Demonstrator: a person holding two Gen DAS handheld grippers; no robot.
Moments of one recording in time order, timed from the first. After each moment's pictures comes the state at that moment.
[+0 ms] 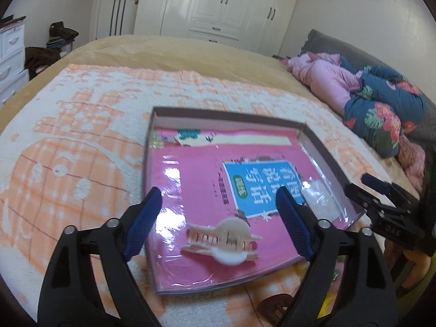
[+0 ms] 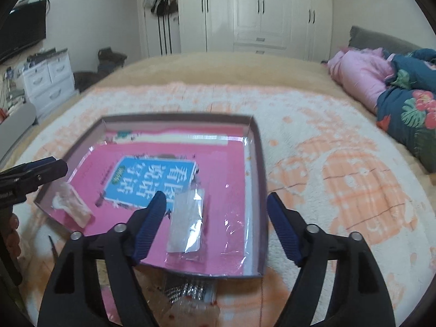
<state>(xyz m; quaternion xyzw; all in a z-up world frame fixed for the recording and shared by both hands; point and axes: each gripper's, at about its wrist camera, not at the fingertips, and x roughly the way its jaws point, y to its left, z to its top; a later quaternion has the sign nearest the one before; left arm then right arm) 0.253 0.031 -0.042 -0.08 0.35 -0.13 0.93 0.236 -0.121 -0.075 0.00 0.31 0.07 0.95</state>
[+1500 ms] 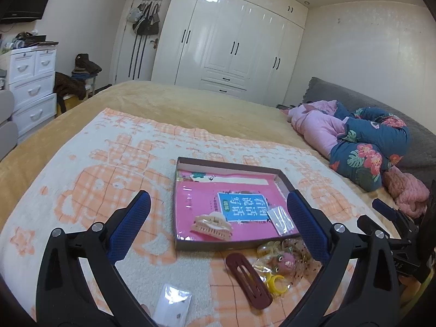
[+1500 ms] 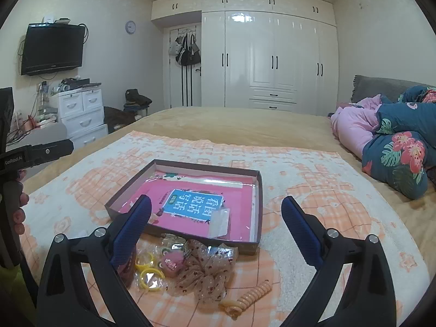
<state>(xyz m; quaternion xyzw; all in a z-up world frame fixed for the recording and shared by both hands) 0.123 0.052 0.043 -0.10 0.23 -0.09 0.96 0.102 -0.120 -0.001 -0.02 0.19 0.12 0.97</state>
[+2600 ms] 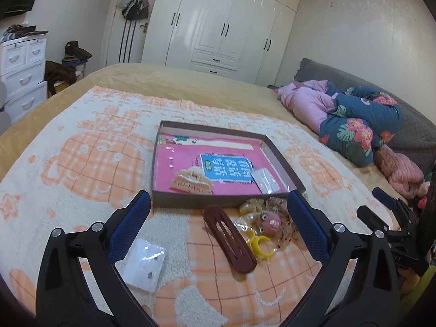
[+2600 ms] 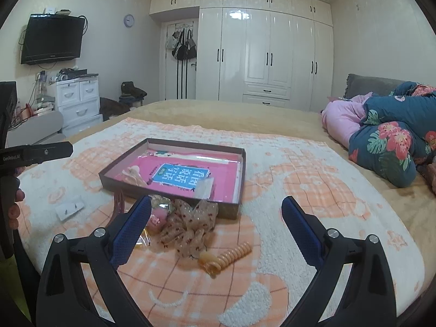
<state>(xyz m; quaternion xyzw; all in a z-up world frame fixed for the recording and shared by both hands) 0.093 0.020 0.004 -0.09 0.28 -0.12 0.95 0.057 -0.145 -0.039 -0.04 0.20 0.10 0.97</state>
